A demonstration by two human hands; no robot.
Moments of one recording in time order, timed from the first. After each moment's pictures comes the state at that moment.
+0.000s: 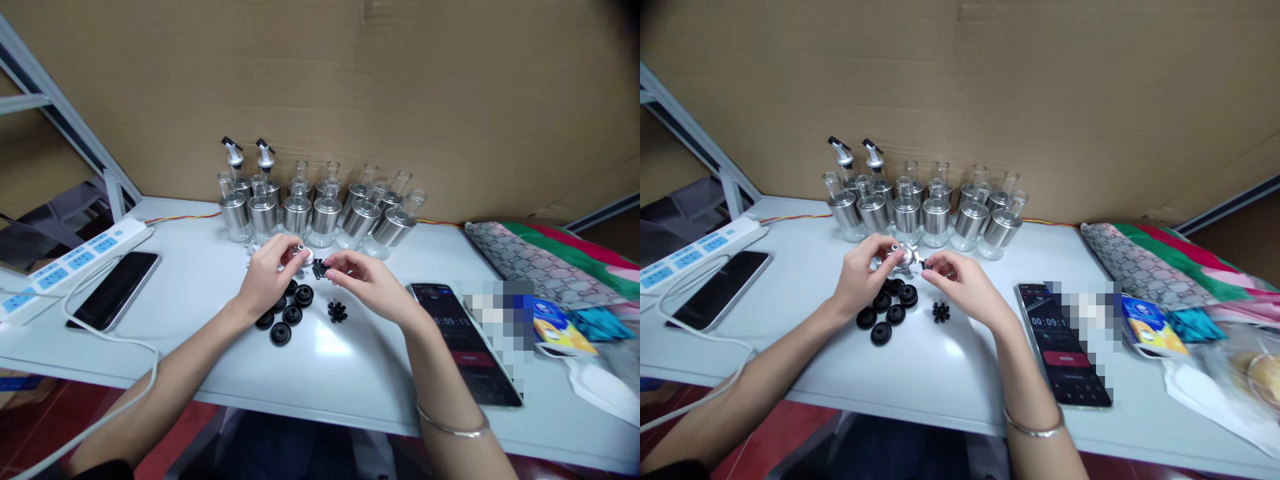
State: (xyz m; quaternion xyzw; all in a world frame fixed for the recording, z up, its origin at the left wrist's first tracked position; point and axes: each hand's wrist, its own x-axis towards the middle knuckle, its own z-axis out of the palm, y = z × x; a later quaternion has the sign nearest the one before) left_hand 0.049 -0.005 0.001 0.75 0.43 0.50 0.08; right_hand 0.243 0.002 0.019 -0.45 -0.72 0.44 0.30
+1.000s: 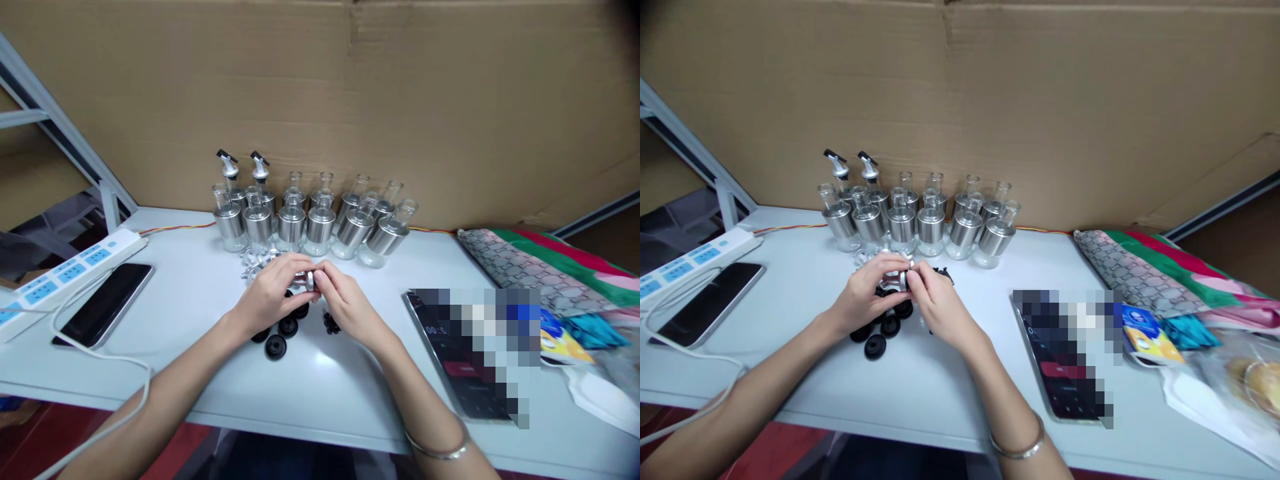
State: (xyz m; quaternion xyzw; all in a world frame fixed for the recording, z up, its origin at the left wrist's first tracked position) left_hand 0.048 -0.004 -0.004 0.85 0.28 0.45 0.03; right_hand 0.217 -0.009 0.008 -0.41 -0.75 0.38 0.35
